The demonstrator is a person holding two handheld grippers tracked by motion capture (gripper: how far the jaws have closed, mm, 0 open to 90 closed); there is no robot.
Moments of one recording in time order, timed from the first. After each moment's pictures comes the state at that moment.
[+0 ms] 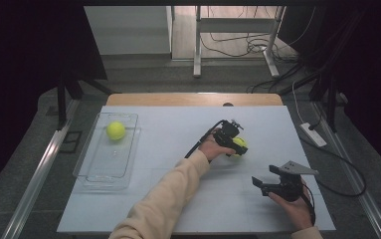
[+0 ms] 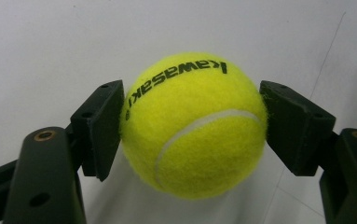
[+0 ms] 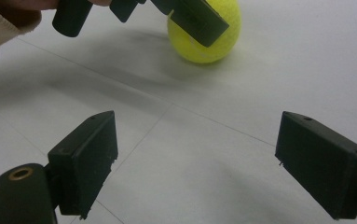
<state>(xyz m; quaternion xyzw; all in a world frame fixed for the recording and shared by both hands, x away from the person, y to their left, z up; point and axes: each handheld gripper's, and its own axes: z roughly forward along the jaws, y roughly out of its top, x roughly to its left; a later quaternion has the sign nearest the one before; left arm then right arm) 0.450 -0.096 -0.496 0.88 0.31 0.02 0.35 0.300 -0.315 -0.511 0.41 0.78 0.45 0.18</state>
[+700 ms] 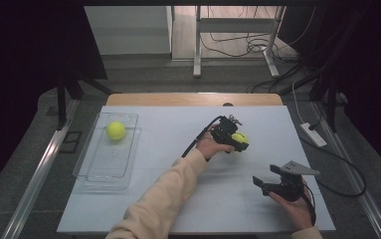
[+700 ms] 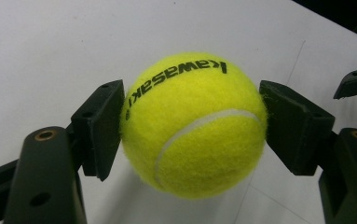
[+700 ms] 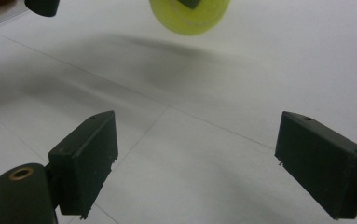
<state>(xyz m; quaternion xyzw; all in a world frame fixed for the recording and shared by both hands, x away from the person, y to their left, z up) 0.441 -0.083 -0.470 0.87 0.30 0.03 0.39 0.300 -0.316 -0.510 0.41 0.77 0.45 0.18</state>
